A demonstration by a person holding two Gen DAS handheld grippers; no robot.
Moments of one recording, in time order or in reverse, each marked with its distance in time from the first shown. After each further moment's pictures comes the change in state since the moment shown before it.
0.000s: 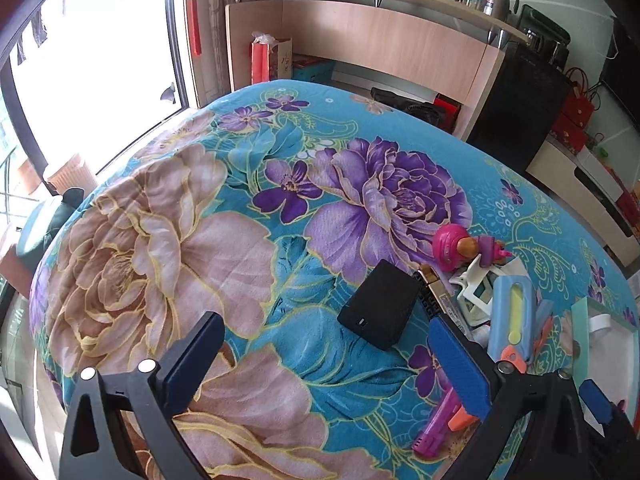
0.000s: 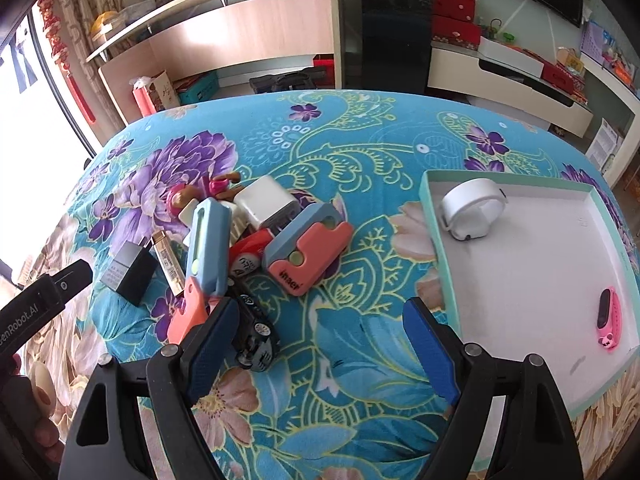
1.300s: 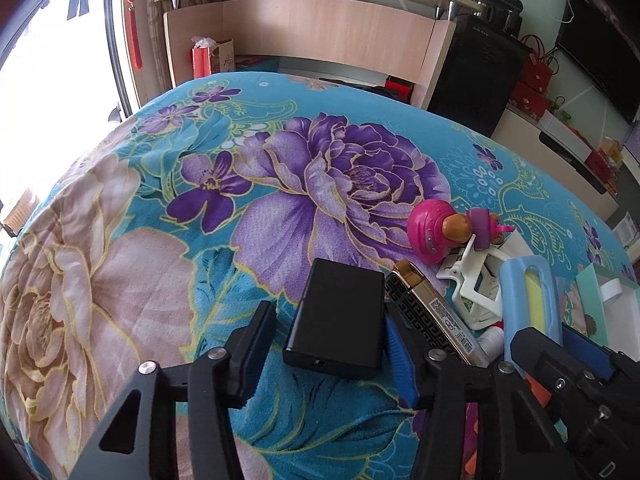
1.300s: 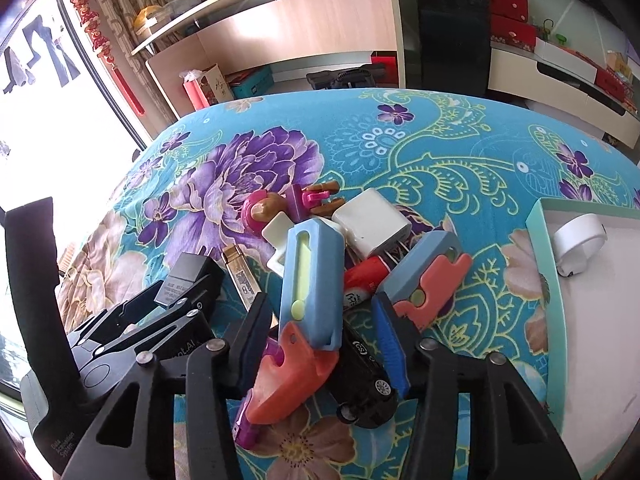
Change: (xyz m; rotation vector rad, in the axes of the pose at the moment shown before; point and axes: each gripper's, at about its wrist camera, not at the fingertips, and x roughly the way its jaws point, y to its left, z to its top) left arm 0.056 -0.023 0.003 0.157 -0.001 -0.130; right arm 0.029 0.044 0.022 -0.041 0.009 0.194
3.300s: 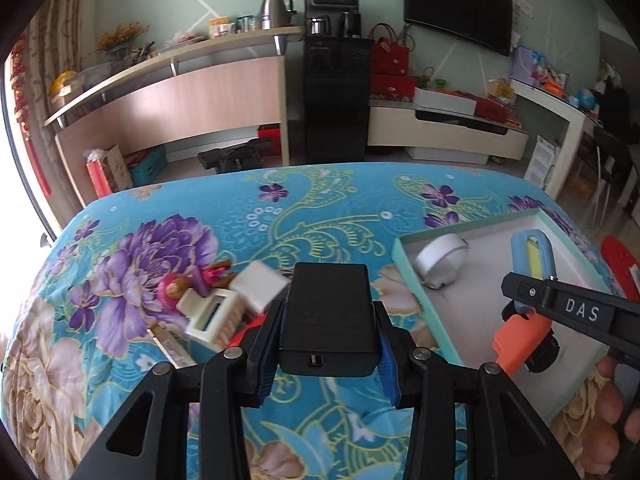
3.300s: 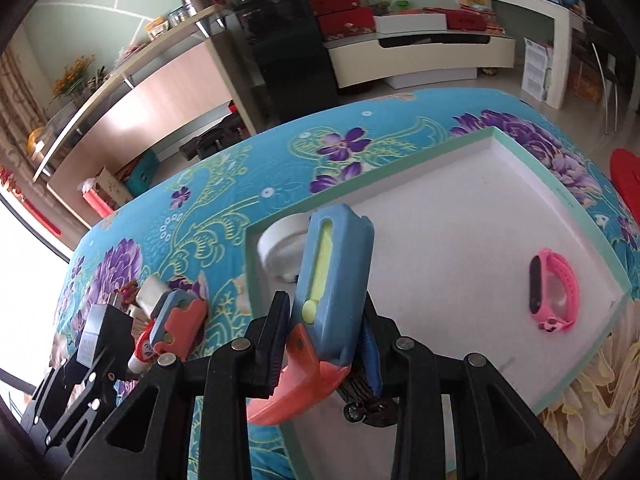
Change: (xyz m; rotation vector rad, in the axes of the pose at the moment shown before) left arm -0.077 -0.184 -0.032 0.407 -0.172 -0.212; right arm -0.100 -0.193 -0.028 0.458 -0.141 -0.236
